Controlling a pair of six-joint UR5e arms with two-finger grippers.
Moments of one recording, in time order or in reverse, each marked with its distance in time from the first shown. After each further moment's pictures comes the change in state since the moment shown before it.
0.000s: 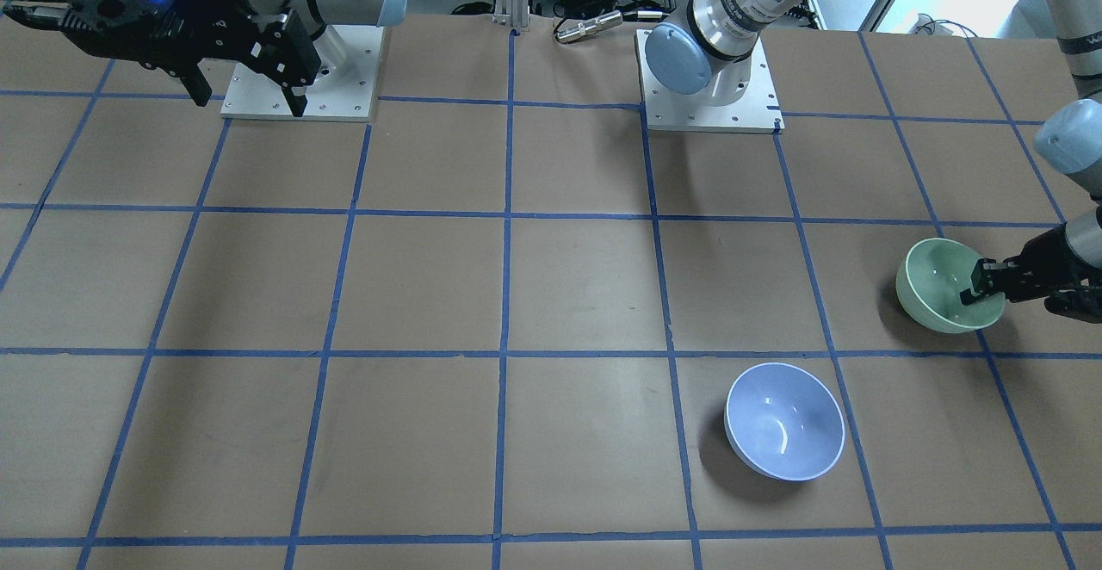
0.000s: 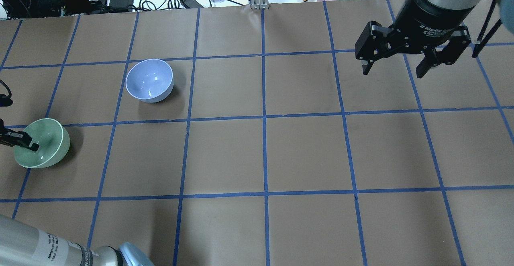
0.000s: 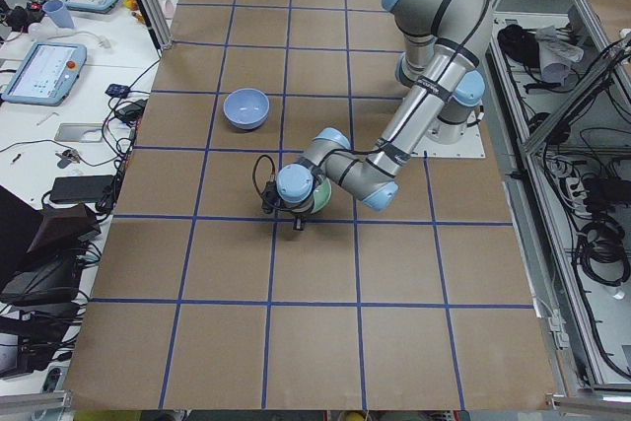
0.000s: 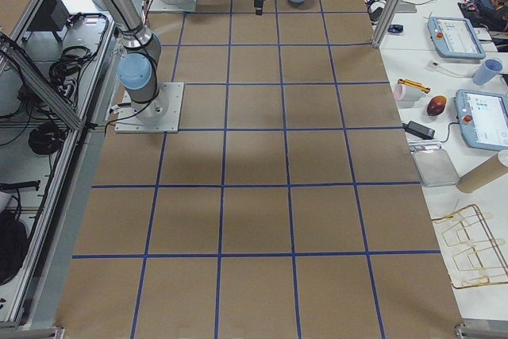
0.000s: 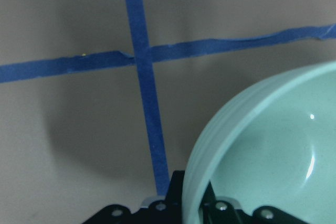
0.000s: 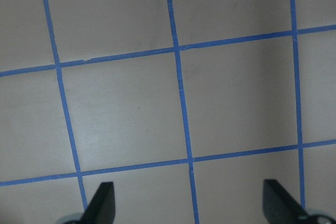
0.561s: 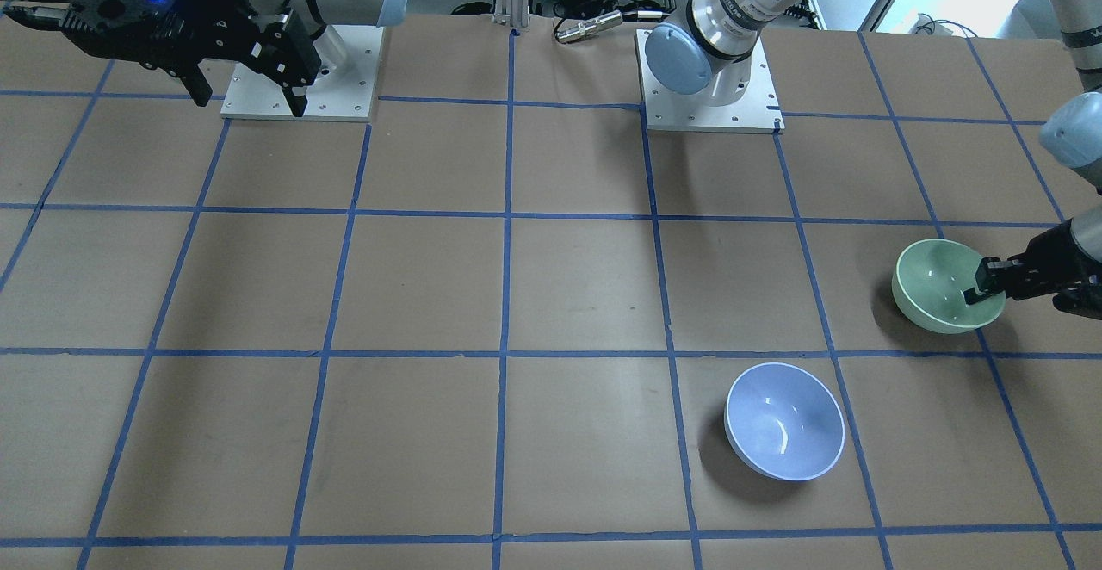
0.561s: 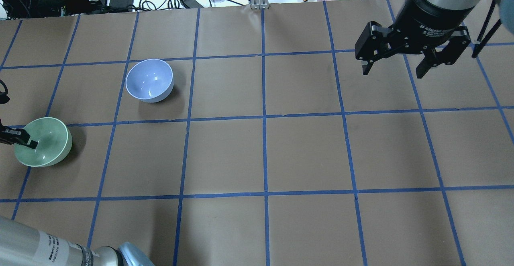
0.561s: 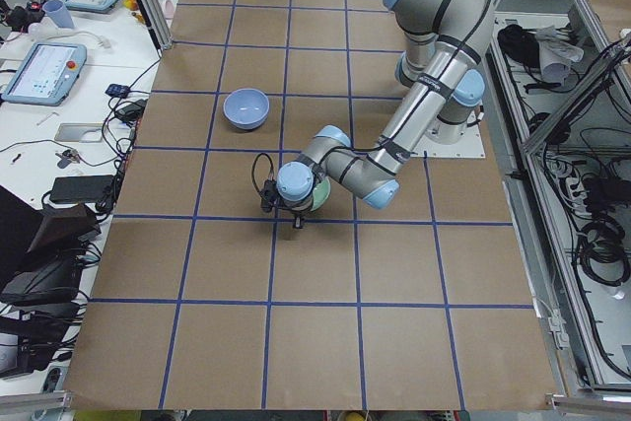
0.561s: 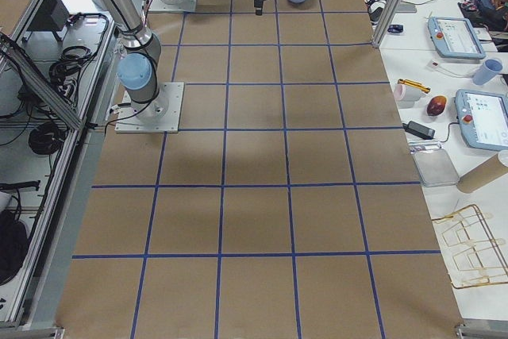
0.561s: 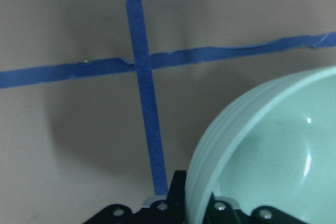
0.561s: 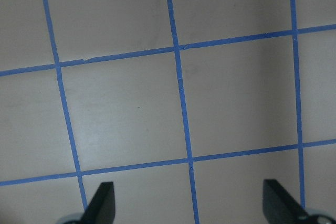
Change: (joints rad) left arm -0.001 0.022 0.005 -0.029 -0.022 -0.036; right arm 0.000 0.000 0.001 0.001 0.000 0.000
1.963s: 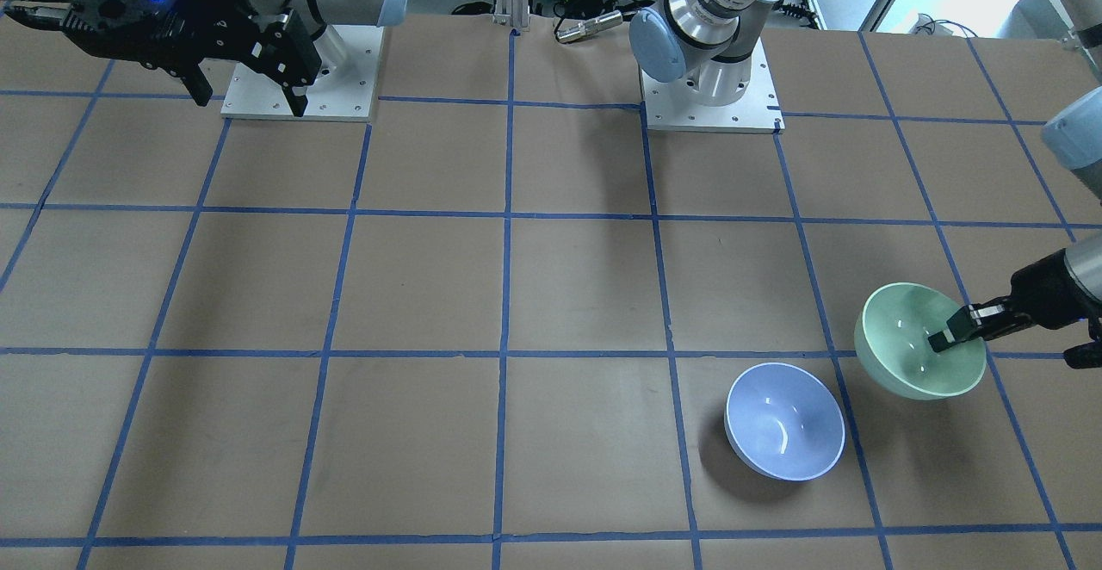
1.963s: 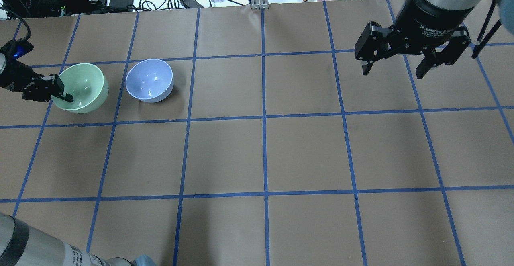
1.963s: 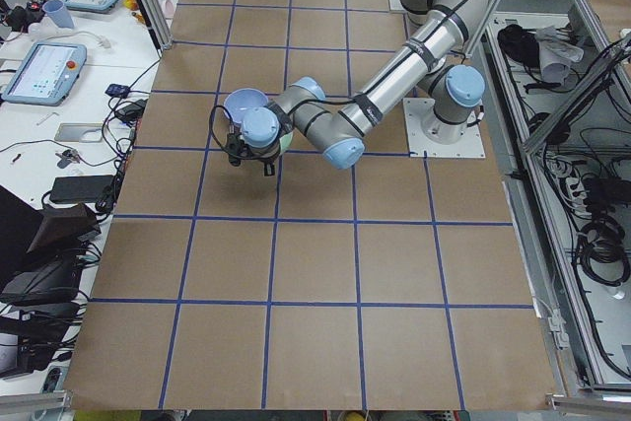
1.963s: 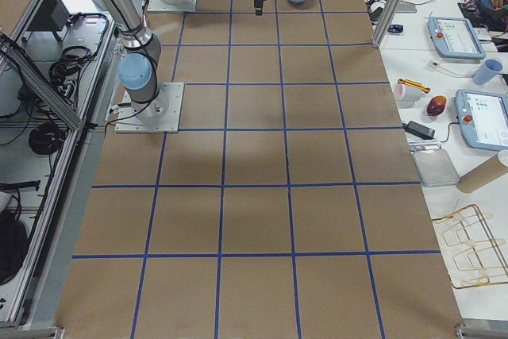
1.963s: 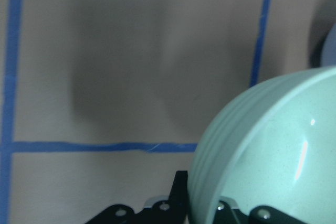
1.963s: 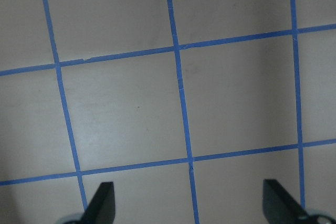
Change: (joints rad) left arm -0.253 0.052 0.133 -0.187 -0.215 -0.516; right arm 0.000 0.000 0.000 0.001 0.000 0.000
